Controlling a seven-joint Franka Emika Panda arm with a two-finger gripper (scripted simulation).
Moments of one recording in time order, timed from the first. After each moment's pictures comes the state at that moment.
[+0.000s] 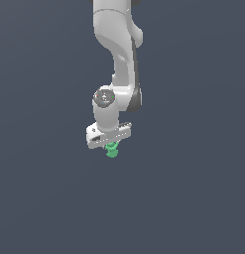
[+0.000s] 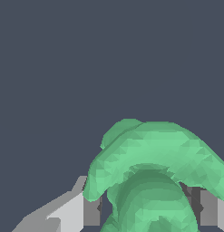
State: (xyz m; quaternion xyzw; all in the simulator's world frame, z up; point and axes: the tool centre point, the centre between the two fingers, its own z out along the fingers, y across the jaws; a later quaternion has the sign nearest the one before) arm -0.021 -0.055 0.064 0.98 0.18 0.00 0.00
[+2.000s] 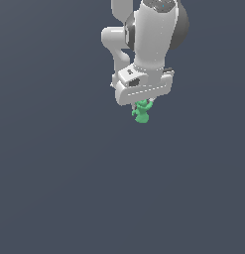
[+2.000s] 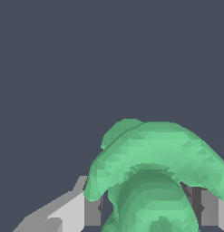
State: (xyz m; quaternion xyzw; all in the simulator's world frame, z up) arm -0.070 0.077 0.272 0.98 0.18 0.00 0.00
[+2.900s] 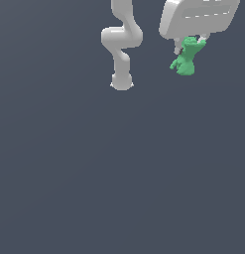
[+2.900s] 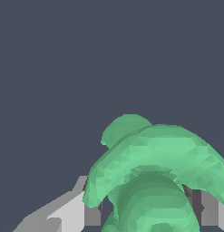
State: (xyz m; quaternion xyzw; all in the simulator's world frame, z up) arm -0.108 0.191 0.454 0.98 0.19 0.00 0.00
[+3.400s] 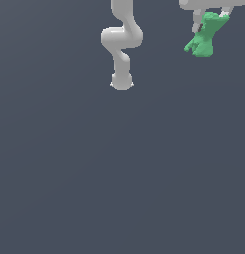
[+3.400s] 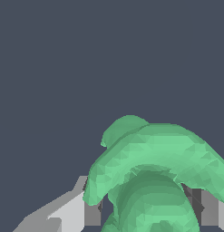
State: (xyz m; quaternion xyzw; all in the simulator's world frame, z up) arm -0.115 0.224 0.505 0.98 0.18 0.00 0.00
